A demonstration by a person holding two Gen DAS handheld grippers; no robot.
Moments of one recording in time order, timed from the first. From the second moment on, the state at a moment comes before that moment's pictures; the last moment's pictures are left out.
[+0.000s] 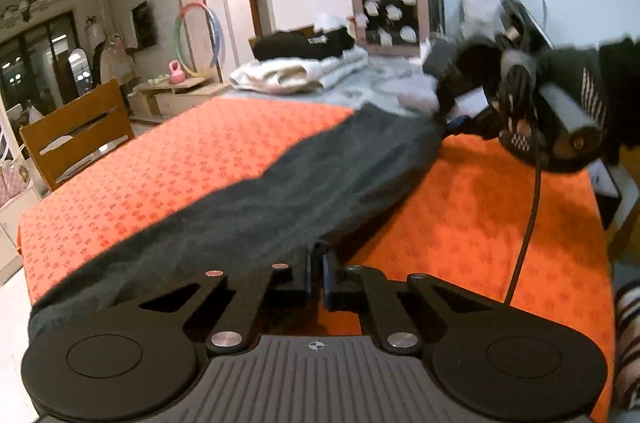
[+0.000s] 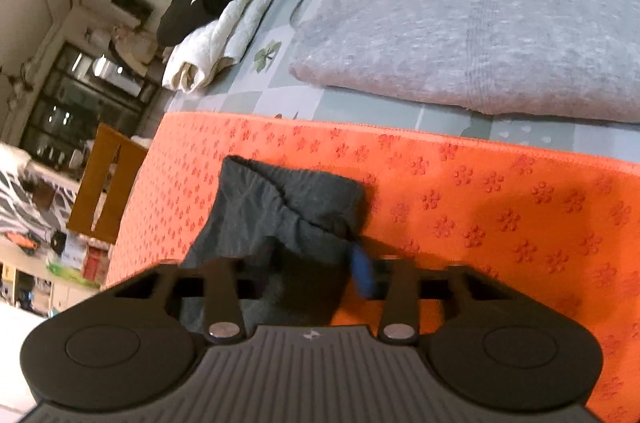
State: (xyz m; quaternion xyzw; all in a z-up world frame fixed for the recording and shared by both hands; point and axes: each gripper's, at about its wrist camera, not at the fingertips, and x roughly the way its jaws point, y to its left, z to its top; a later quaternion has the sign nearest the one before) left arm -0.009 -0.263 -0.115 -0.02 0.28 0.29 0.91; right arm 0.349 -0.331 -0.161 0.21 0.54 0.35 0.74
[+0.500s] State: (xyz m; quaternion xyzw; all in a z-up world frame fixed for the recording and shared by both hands) left arm -0.128 -0.184 -0.005 -0.08 0.16 0.31 0.94; right arm 0.245 -0.302 0.000 0.28 0.45 0.38 0.76
